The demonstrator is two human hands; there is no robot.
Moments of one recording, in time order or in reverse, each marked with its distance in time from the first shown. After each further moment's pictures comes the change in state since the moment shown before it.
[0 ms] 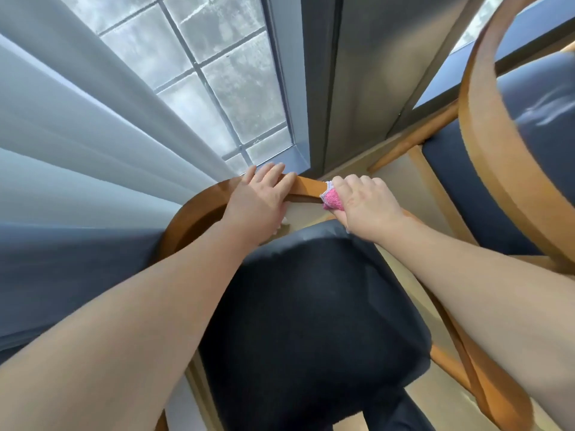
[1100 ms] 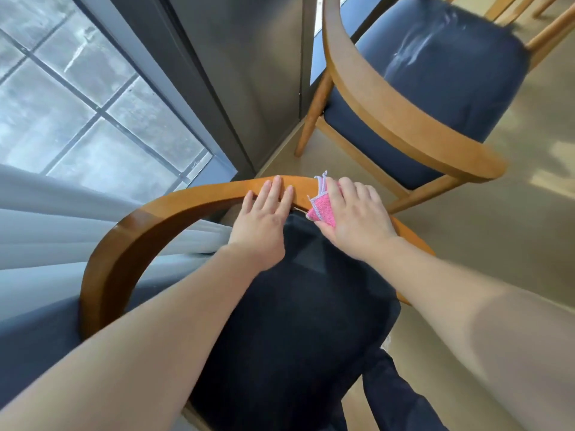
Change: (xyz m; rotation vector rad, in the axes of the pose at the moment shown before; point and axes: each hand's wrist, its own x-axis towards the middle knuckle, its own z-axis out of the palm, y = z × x) left_hand 0.018 0.116 0.030 0.026 -0.215 0.276; right_hand -0.129 0.021 0.016 0.031 0.079 0.488
